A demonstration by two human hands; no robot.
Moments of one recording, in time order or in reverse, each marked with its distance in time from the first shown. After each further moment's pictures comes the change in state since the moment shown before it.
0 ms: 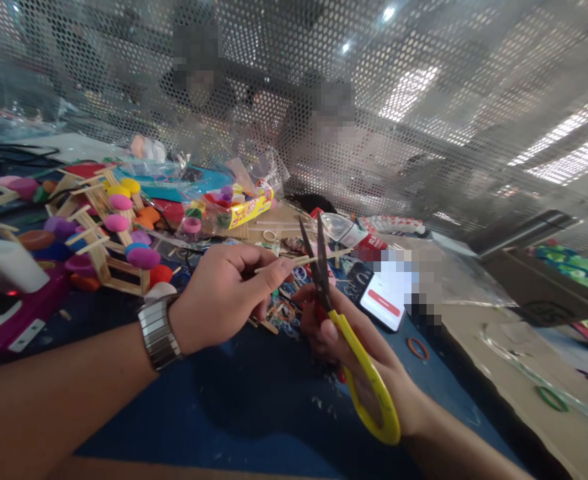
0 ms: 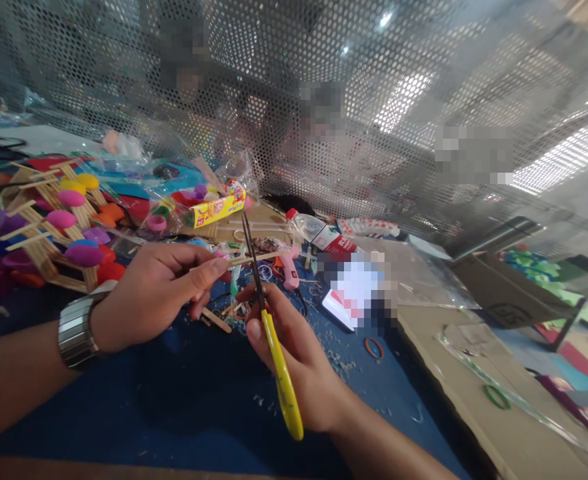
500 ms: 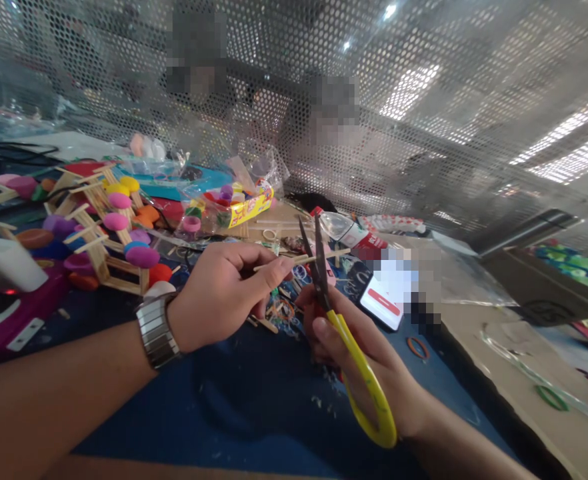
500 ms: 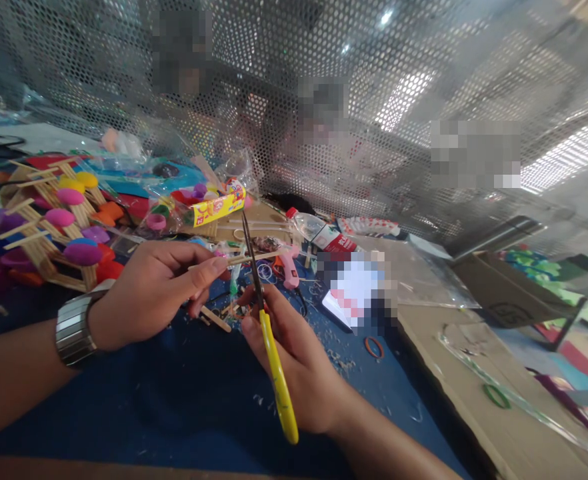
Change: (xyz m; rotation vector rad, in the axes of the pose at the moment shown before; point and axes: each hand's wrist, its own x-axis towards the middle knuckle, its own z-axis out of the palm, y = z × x) left_hand 0.000 -0.002 -0.001 0.039 0.010 0.042; right_hand 0.003 -0.002 -0.003 -0.111 -0.078 -0.014
